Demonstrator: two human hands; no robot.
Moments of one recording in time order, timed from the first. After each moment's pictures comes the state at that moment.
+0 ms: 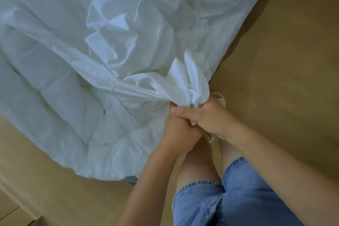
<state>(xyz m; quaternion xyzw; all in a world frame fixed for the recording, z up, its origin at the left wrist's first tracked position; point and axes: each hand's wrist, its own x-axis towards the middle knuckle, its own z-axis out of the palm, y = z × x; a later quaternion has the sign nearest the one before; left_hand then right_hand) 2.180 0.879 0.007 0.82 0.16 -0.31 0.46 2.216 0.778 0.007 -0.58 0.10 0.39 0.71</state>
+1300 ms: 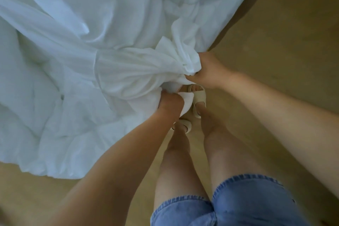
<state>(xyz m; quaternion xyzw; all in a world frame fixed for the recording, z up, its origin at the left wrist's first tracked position) 2.205 0.856 -0.150 0.82 -0.10 -0.55 -0.11 2.294 0.737 -0.122 -0.84 -0.14 0.37 0.36</state>
